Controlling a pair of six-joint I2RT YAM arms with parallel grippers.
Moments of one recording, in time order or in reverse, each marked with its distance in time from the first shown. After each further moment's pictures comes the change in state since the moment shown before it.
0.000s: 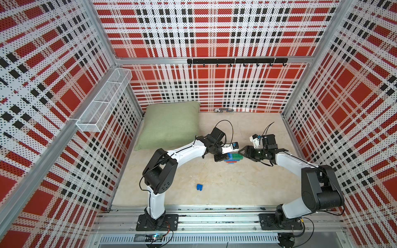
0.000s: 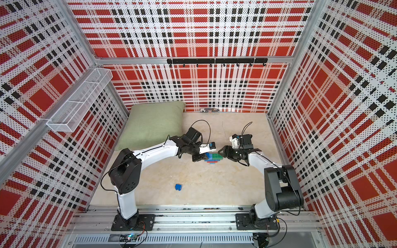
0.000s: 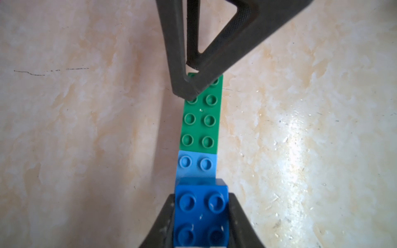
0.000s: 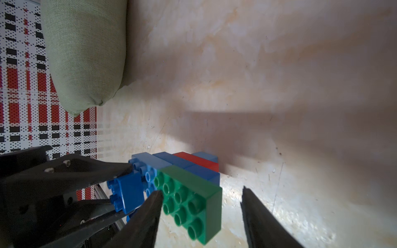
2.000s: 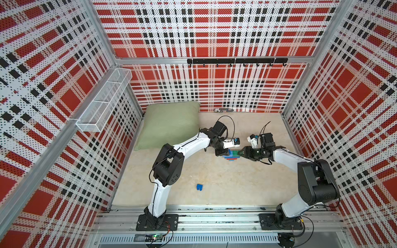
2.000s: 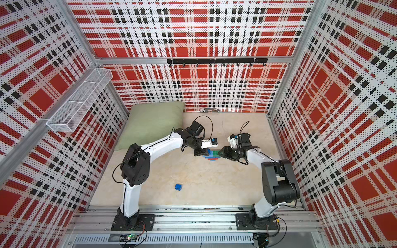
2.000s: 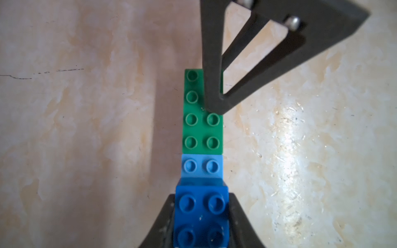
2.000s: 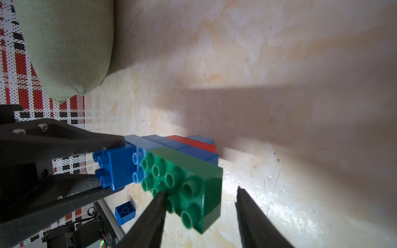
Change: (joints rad) left arm 0.031 0.175 0.261 -0.202 0.029 0.077; right arm 0.013 0.082 0.060 -0.063 -0.001 -0.080
